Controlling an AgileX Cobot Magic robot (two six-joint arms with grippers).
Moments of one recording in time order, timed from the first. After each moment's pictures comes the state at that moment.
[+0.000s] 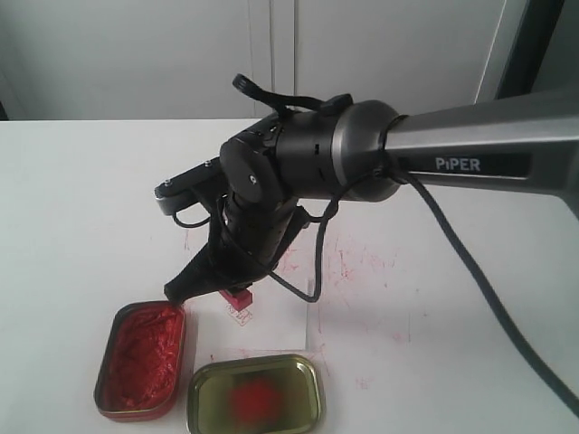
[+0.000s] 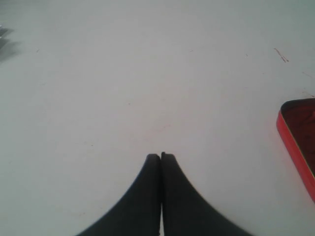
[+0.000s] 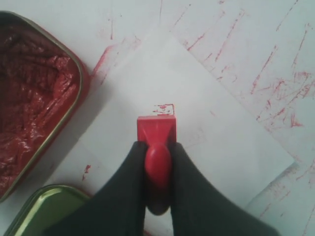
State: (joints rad) left arm 0.01 0.00 0.02 -0.05 0.45 0.08; right arm 0.83 1.99 -1.44 -0.03 0.73 0.11
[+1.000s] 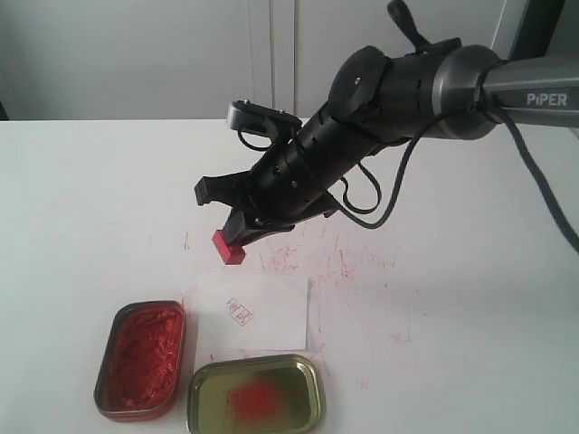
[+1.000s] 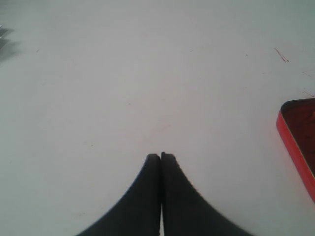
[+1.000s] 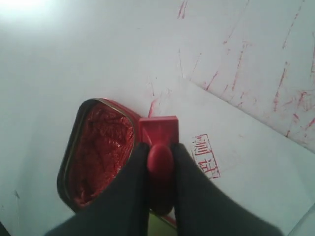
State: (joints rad) left arm 0.01 0.00 0.02 -0.05 0.45 0.08; right arm 0.56 1.96 -1.44 0.70 0.76 -0.27
